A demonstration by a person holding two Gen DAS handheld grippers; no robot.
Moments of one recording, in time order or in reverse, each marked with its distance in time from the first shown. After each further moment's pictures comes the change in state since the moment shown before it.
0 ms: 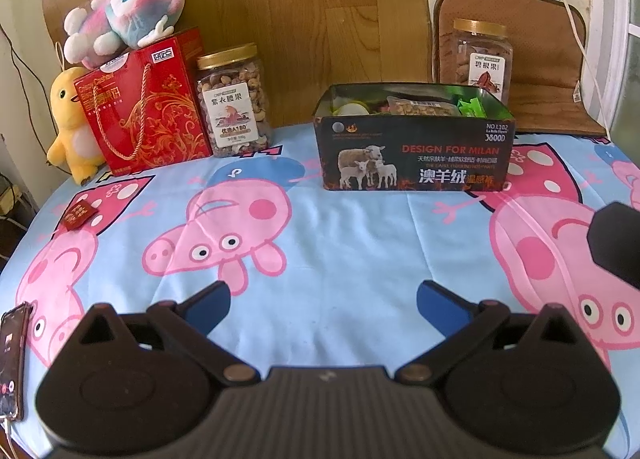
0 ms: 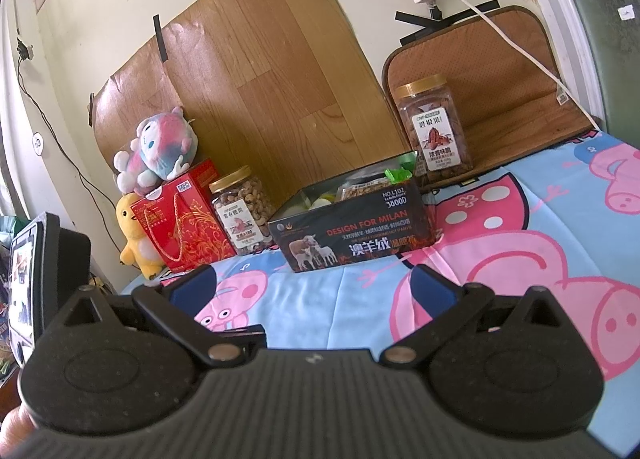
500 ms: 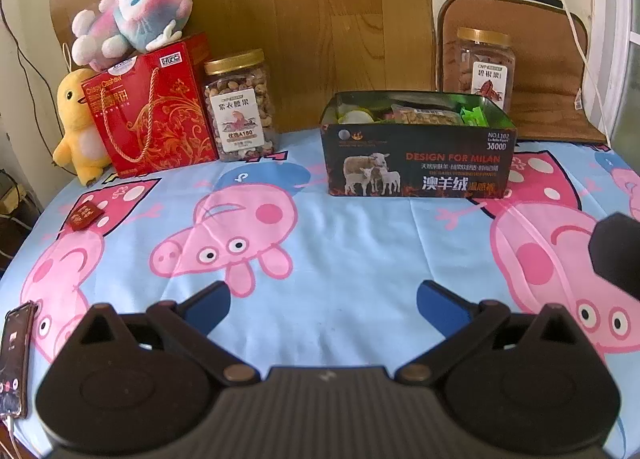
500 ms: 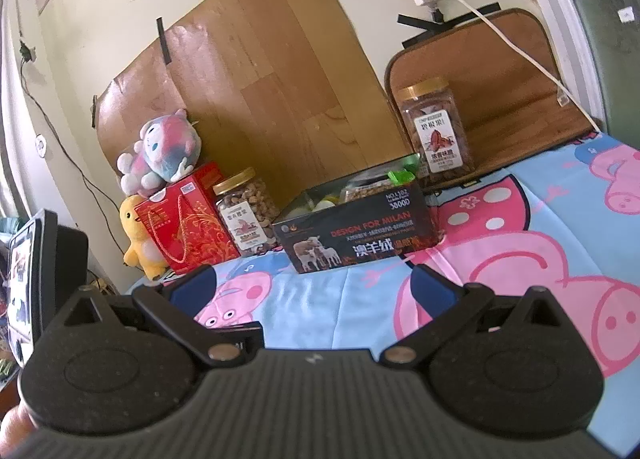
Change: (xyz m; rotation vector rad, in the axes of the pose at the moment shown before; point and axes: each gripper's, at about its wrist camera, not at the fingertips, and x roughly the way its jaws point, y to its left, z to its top) left arm -0.008 0.004 0.000 -0.011 -0.015 0.003; right arm -0.005 0.005 -0.002 -0.008 -0.008 0.008
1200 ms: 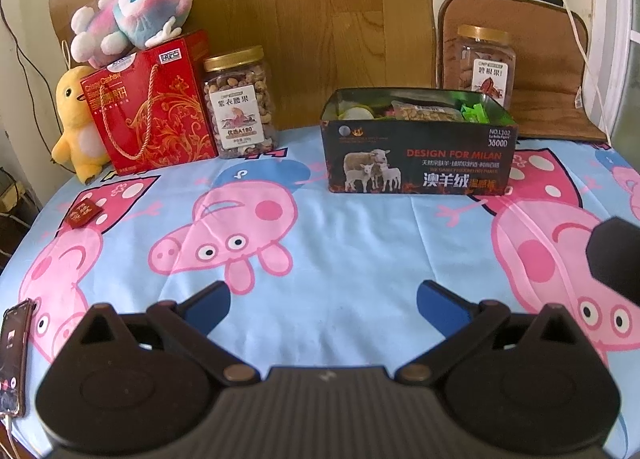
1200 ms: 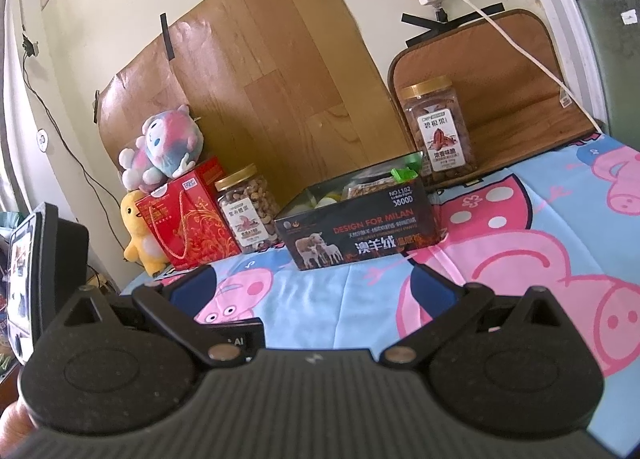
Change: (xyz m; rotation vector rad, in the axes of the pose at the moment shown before) left arm 0.004 -0.001 -0.001 0.000 0.007 -0.002; right arm 0.002 0.000 -0.002 -0.007 0.005 -0.001
